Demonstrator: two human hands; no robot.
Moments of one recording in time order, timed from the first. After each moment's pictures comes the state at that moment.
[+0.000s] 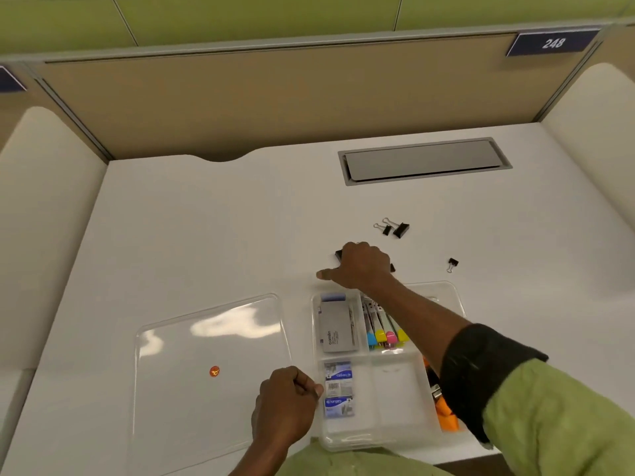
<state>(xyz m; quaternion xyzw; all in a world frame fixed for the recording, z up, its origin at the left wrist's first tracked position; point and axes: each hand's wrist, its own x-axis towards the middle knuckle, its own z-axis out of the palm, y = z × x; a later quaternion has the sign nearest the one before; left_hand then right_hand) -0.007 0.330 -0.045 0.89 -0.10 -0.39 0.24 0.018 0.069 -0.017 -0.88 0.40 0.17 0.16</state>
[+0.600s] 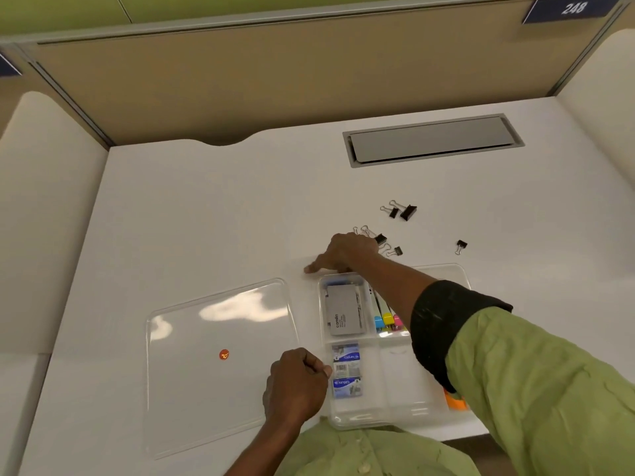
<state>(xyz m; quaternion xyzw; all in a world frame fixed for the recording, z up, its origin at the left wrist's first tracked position) -0.008 0.329 -0.041 0.89 -0.10 -0.37 0.24 0.060 0.077 -0.041 -0.84 0.41 0.29 0.21</state>
